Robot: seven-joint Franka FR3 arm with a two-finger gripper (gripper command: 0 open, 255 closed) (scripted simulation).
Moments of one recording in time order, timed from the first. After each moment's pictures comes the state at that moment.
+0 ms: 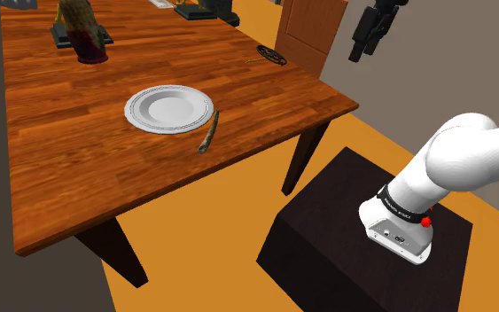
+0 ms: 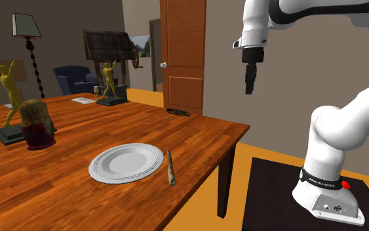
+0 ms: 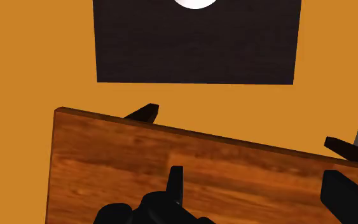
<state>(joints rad) -0.01 -0.80 0.05 -2.36 0.06 1.53 0.01</state>
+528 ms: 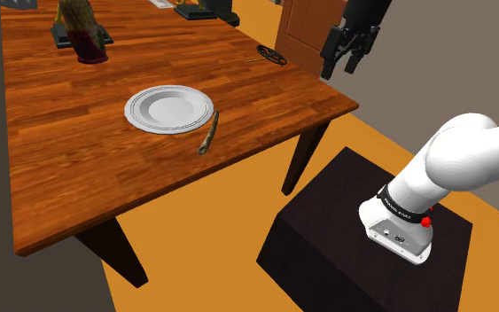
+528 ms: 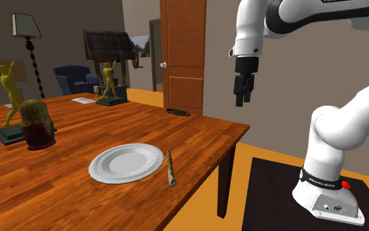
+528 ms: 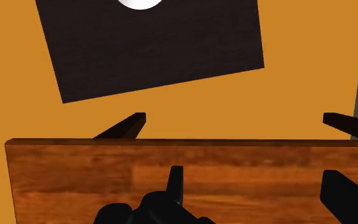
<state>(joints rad) -0.02 -0.77 0.21 -2.41 0.18 1.63 0.29</state>
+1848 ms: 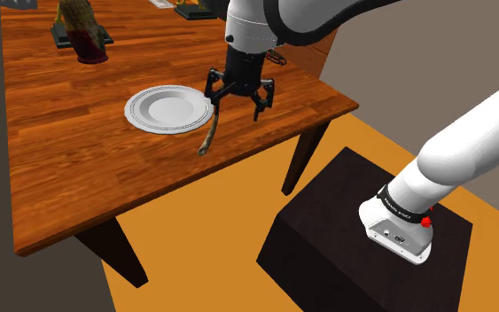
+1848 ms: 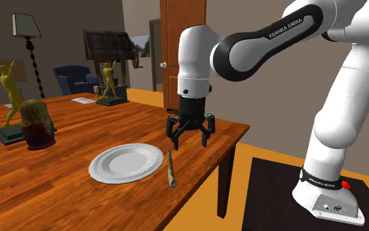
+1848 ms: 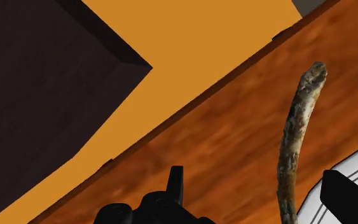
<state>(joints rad) -0.22 -0.17 0.77 -2.16 0.17 2.07 1.29</state>
